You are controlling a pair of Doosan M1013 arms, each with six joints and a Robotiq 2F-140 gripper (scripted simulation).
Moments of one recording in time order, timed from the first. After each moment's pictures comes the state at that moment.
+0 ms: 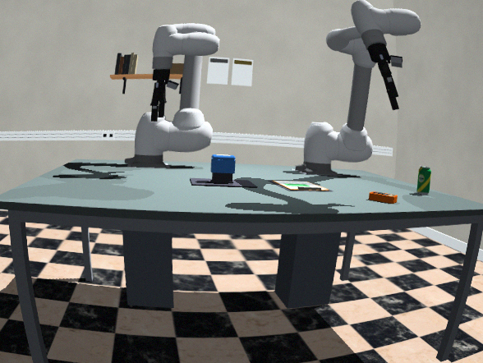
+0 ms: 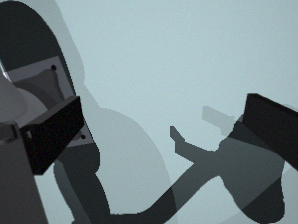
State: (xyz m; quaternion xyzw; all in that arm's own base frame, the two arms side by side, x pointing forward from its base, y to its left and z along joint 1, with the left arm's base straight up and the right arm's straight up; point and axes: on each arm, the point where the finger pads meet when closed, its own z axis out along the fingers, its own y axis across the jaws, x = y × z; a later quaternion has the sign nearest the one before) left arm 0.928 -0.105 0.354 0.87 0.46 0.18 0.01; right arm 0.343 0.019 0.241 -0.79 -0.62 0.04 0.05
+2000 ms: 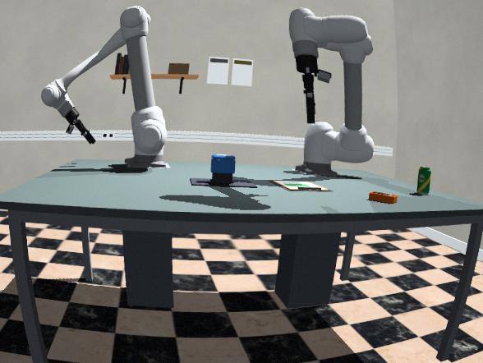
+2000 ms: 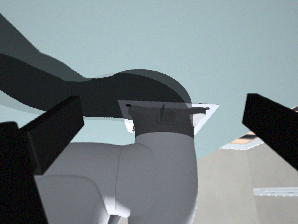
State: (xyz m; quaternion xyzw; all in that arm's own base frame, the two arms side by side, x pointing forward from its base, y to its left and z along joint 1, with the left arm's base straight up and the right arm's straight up) left arm 0.797 -0.372 0.265 0.82 0.56 0.09 0.05; right arm 0.027 -0.321 0.122 -0.67 0.64 0.26 0.28
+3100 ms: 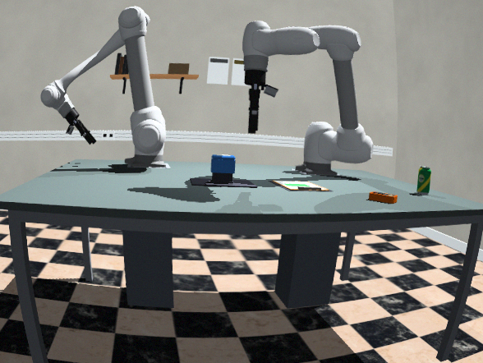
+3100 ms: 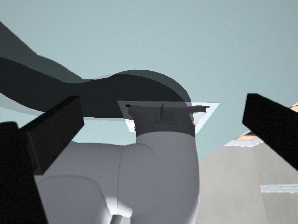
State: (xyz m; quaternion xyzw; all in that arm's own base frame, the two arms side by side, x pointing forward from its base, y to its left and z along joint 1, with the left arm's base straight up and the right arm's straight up) left arm 0.645 -0.526 0.205 0.78 0.63 0.03 0.03; right arm 0.020 -0.322 0.121 -0.66 0.65 0.26 0.28
